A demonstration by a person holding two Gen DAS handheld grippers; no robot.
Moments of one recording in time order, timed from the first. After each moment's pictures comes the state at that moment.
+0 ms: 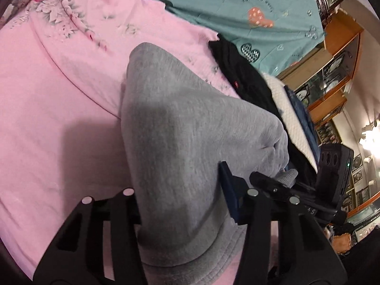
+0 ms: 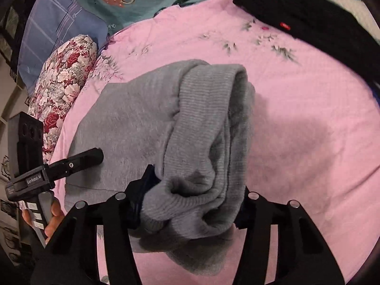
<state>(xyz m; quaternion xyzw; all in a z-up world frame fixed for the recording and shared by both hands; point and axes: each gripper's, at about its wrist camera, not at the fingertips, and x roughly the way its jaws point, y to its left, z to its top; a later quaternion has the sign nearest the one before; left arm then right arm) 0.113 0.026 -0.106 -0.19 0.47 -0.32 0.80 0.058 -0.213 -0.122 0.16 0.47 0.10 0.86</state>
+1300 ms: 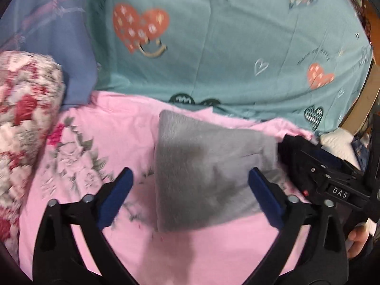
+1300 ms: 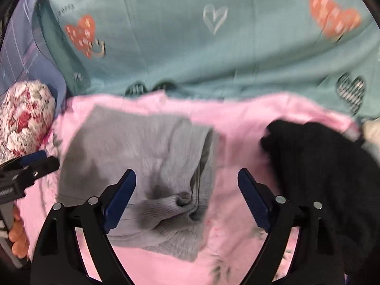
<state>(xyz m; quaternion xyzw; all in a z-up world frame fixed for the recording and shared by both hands) 0.327 0.008 0.034 -0.06 0.36 -0.12 0.92 0.356 -0.229 -0.036 0.06 0.36 0.03 0.93</state>
